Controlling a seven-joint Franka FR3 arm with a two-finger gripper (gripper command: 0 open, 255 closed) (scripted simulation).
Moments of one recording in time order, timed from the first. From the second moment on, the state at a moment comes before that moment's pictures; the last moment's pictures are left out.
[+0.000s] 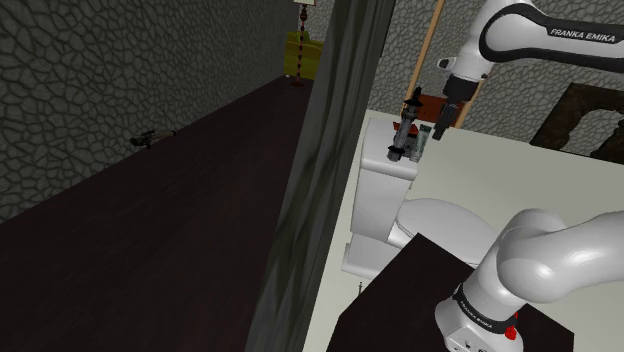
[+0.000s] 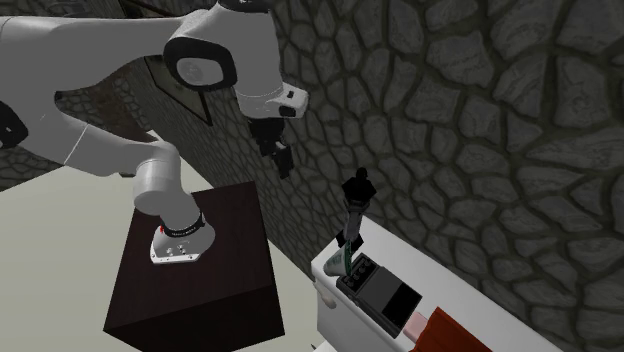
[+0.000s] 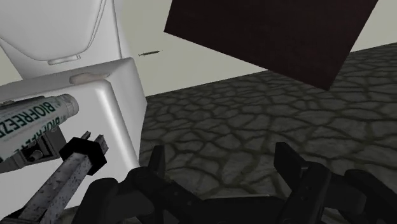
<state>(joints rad) 0.04 -0.72 -0.38 -2.28 -0.18 1.63 -0.58</state>
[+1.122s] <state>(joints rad) 0.14 0.29 -1.08 -1.51 0.39 1.37 -1.85</state>
